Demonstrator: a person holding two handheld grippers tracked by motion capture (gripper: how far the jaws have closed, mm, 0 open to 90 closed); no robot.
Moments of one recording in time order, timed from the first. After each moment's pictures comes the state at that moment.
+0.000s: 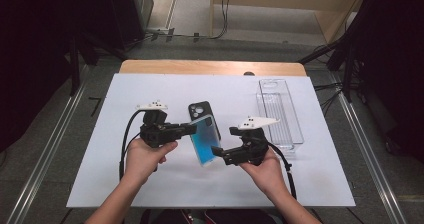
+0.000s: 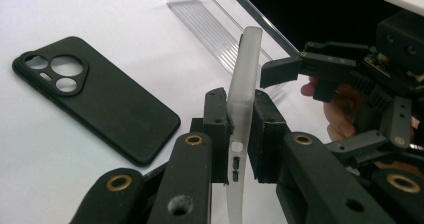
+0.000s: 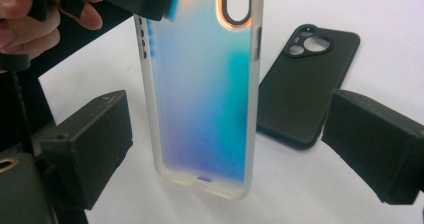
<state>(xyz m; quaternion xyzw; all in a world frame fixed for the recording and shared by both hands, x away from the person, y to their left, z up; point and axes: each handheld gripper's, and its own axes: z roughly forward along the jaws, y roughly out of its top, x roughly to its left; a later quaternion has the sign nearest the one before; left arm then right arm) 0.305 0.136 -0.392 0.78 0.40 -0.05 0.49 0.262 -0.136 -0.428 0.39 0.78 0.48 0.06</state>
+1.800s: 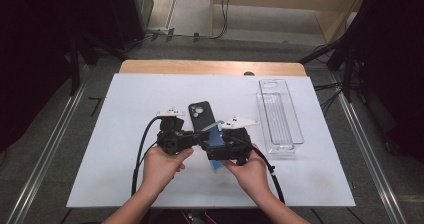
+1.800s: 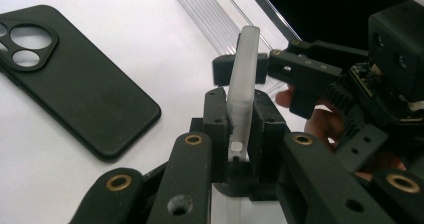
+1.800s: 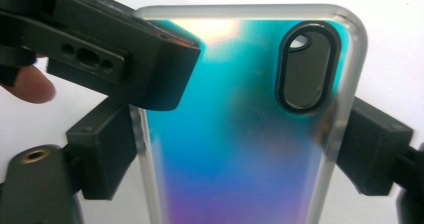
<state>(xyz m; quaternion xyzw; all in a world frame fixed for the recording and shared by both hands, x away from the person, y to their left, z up) 0.290 0.099 -0.405 0.77 0.43 -0.05 0.47 0.269 -0.097 -0.437 0.44 0.78 0.43 0.12</state>
